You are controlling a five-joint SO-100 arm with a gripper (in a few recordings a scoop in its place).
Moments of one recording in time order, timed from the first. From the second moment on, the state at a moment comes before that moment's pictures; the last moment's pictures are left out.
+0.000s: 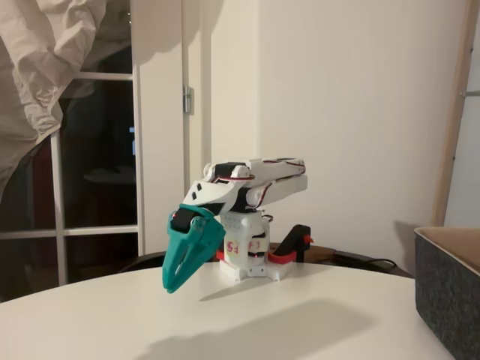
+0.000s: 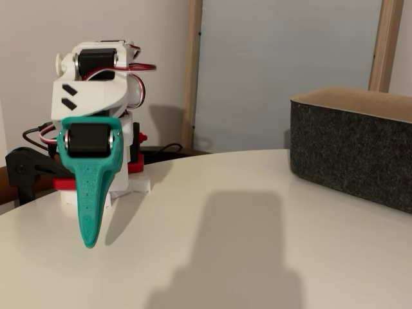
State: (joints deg) arm 50.4 178.5 178.5 49.8 89.7
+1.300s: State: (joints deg) arm 50.4 179.5 178.8 49.8 87.5
